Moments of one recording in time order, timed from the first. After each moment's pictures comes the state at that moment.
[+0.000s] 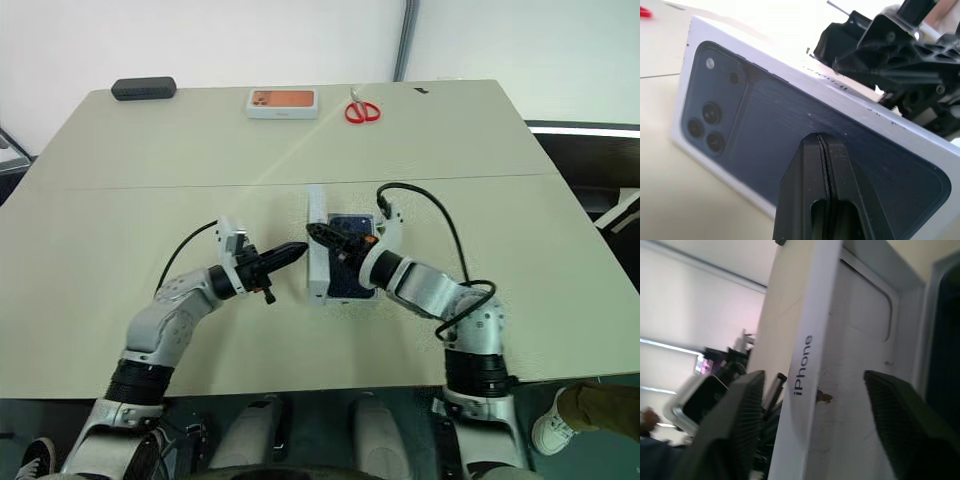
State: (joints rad) left arm -0.33 0.23 -0.06 0.04 -0.50 0.35 -0.87; right arm -0.39 -0.33 -0.12 -0.21 1.45 1.02 -0.15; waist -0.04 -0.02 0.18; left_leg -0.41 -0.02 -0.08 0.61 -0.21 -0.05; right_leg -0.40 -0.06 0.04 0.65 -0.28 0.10
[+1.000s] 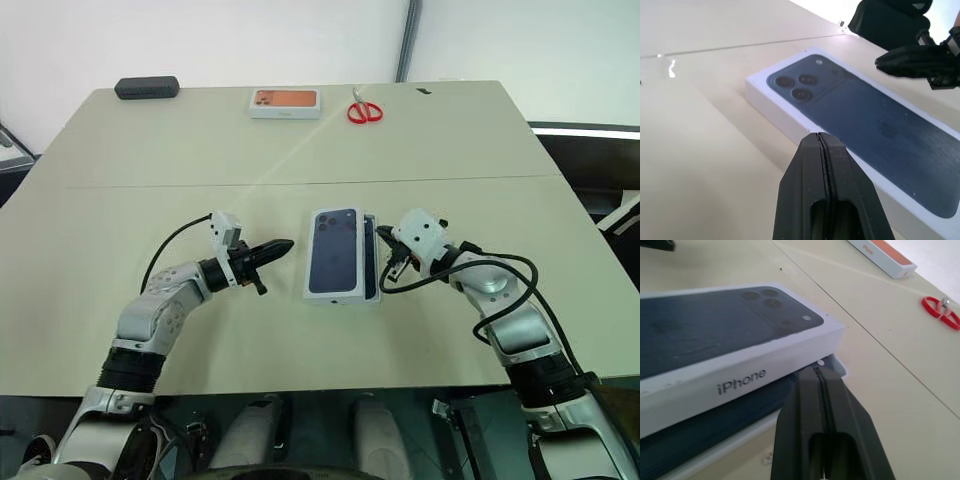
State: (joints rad) left arm -0.37 0.31 -0.03 0.10 -0.43 0.41 -0.82; right arm -0.31 -0.68 0.14 -0.07 0.17 0.17 0.59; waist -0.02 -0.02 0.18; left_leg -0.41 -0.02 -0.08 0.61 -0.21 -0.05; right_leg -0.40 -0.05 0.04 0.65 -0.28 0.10
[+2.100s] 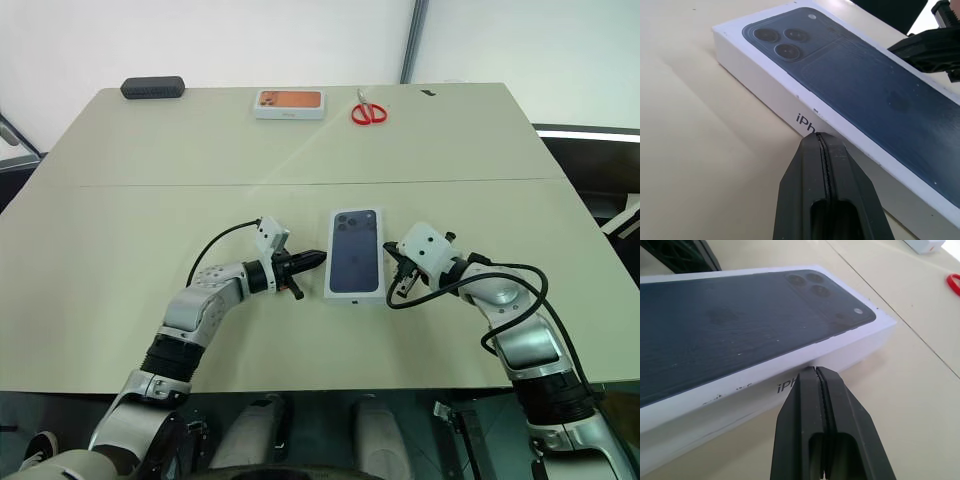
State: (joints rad) left arm -0.46 0.16 -0.14 0.21 -0.31 0.45 -0.78; right arm -0.22 -0.68 0.06 -0.17 0.08 0.25 0.72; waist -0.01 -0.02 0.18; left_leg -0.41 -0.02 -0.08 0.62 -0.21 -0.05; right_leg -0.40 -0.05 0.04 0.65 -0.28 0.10
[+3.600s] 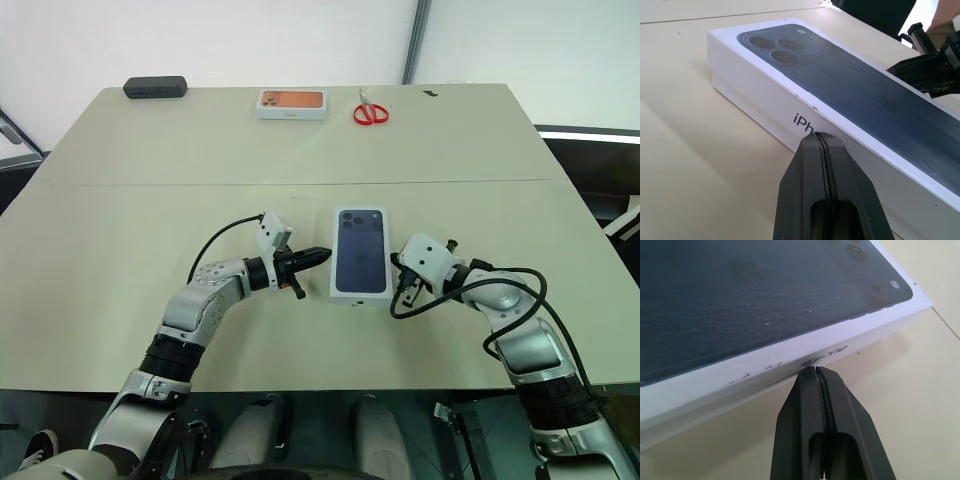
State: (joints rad) left arm -0.46 0.16 -0.14 0.16 -0.29 0.45 -0.80; right arm -0.20 -0.68 0.06 -0.16 0.02 0.26 0.78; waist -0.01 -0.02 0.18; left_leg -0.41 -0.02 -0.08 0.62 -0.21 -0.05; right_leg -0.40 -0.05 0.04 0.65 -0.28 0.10
